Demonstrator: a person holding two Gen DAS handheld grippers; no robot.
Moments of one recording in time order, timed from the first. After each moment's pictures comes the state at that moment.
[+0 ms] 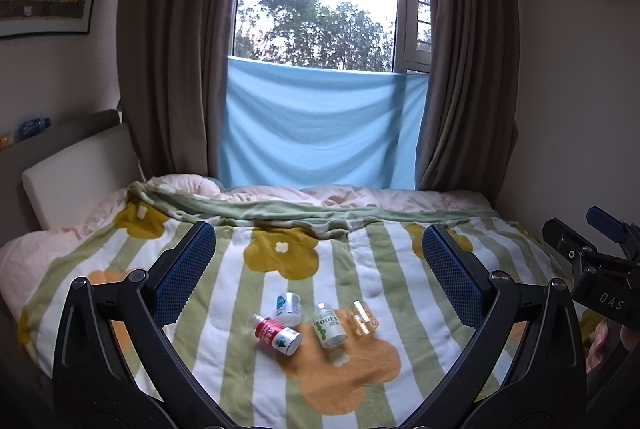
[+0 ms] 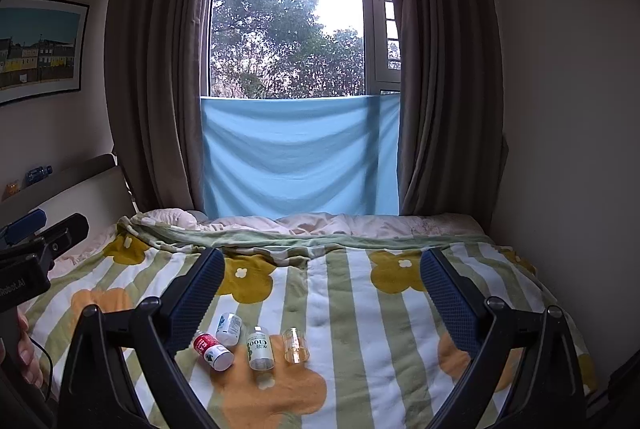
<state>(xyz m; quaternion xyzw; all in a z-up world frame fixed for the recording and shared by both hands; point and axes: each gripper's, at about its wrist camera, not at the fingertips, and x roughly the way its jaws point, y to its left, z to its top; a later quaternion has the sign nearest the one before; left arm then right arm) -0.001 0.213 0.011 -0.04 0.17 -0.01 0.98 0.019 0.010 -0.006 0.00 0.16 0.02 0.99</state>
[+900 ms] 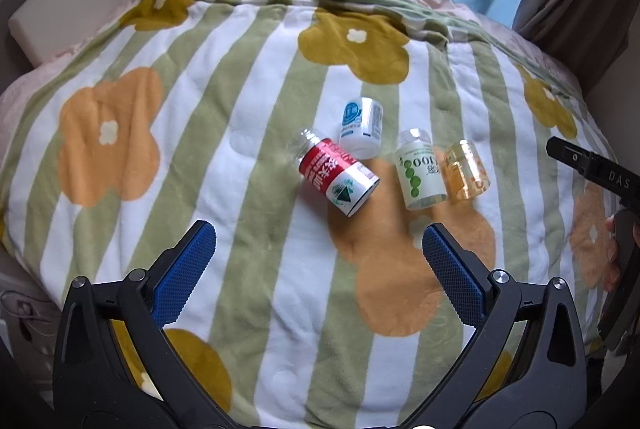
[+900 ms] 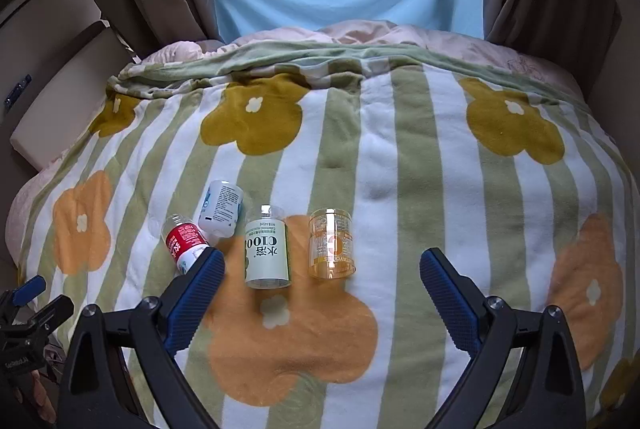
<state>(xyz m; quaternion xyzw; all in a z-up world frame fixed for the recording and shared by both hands) 0.149 0.284 -0.253 -0.10 0.50 0.09 0.86 0.270 0.032 -0.244 0.00 0.49 0.13 0.86</state>
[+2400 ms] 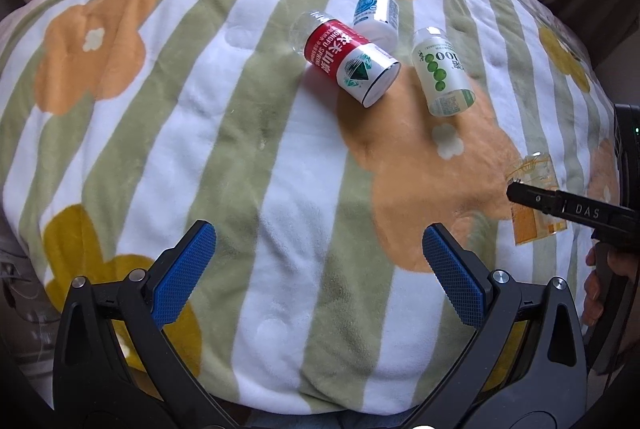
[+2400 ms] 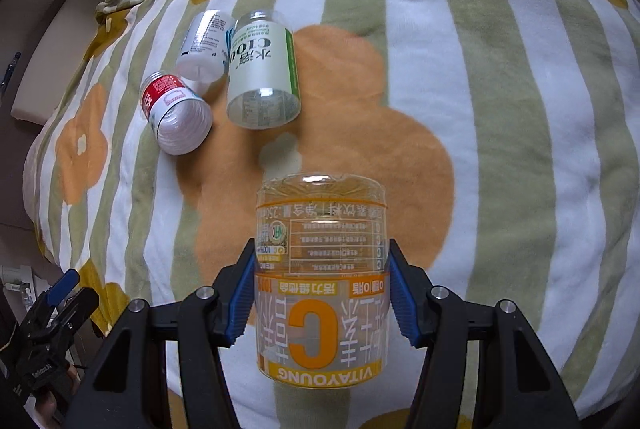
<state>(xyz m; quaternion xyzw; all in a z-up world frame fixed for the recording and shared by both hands) 0.090 0.276 -0.335 -0.12 0.55 0.08 0.82 0.203 0.006 -0.377 0.06 0.64 0.17 0.74</state>
